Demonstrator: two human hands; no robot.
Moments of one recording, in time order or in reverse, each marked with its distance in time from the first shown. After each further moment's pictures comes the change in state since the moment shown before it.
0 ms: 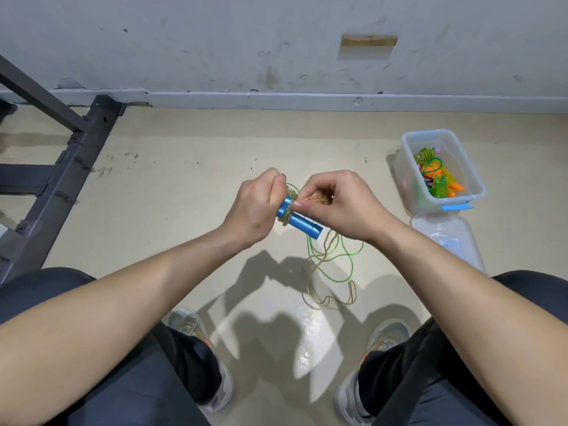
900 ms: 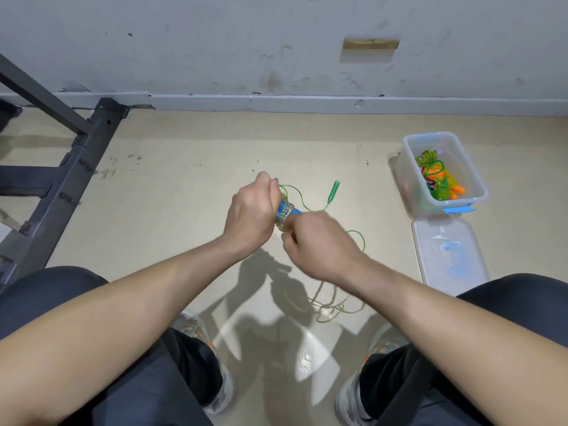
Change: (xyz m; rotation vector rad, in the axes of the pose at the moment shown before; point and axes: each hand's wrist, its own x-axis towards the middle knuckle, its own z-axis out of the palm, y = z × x) left_hand 0.002 -0.015 0.008 0.200 0.114 -0.041; right_hand -0.022 -0.014 0.056 -0.462 -0.098 0.067
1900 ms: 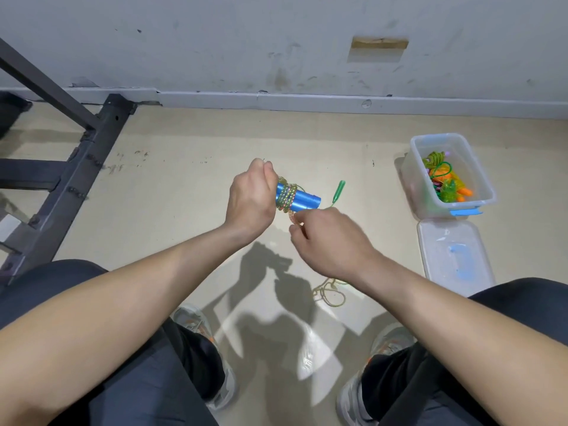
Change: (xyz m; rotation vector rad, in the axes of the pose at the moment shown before) left_hand 0.010 0.007 -0.013 -0.045 0.099 -0.130; right_hand -0.003 -0.004 -0.012 -0.081 -0.045 0.055
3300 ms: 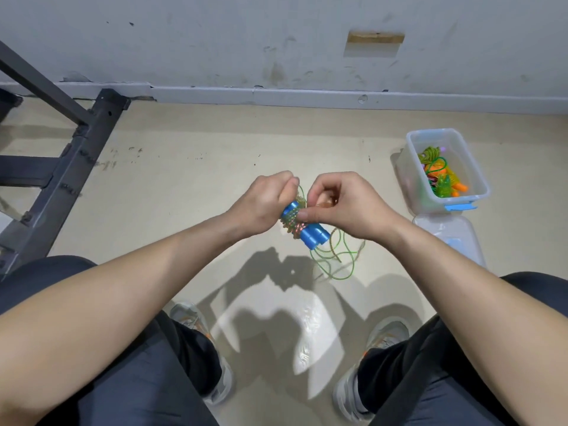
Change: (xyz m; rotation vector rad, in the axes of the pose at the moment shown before) left_hand -0.003 0.005 -0.002 -0.083 -0.439 0.217; right_hand 0.020 0.050 -0.027 0.745 -0.010 -0.061
